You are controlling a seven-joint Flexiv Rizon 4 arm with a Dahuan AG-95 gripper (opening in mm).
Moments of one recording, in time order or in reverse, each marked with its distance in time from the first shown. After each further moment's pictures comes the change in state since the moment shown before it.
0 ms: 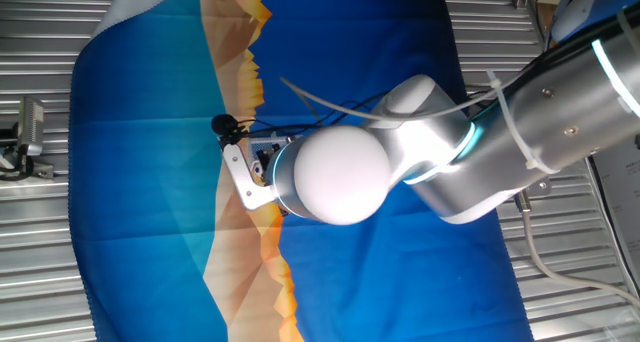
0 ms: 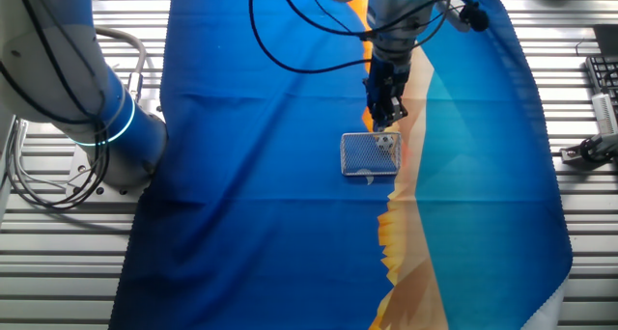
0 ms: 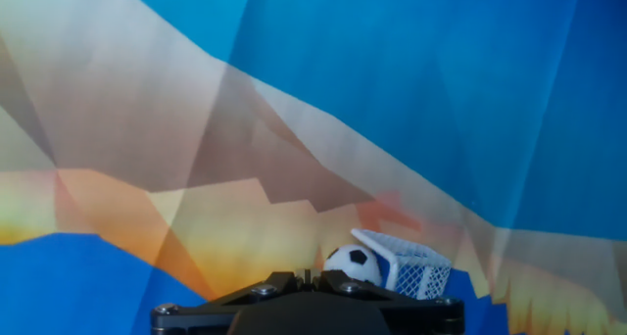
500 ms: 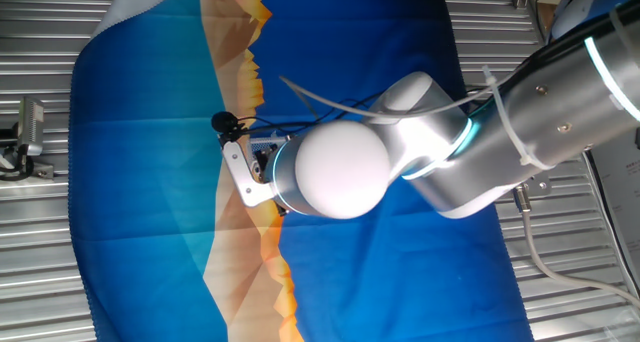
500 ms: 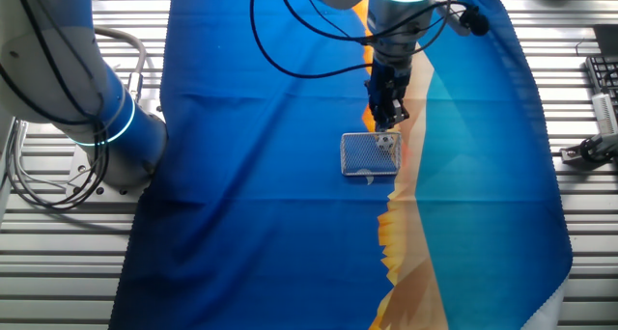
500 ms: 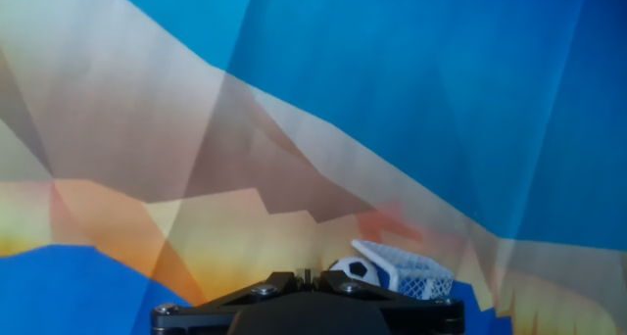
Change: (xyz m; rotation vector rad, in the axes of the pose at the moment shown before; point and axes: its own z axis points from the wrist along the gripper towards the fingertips) arm -0.006 -0.001 0.002 0.001 -0.010 -0.001
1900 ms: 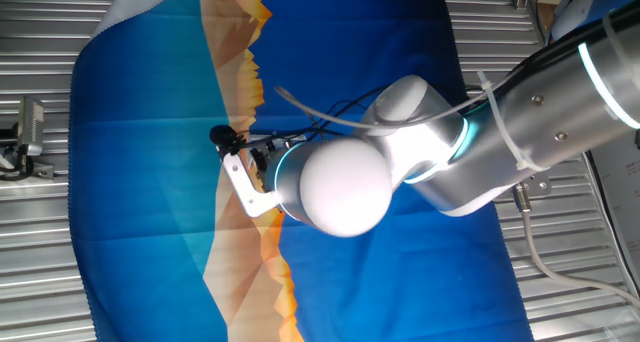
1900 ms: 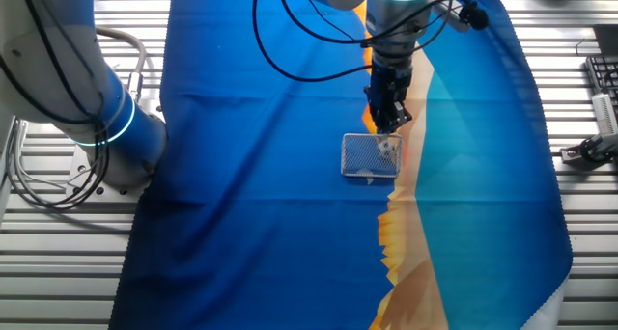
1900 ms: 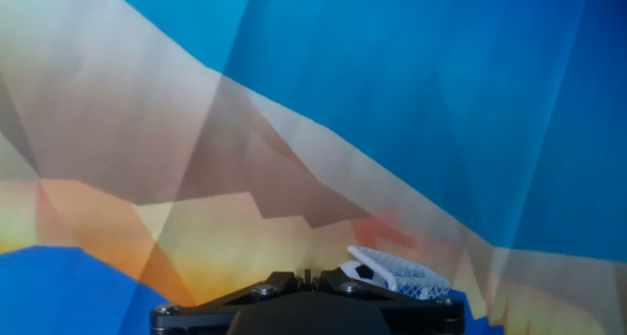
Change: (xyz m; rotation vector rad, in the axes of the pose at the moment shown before) arm 0.002 -0.013 0.006 0.088 0.008 -0.076
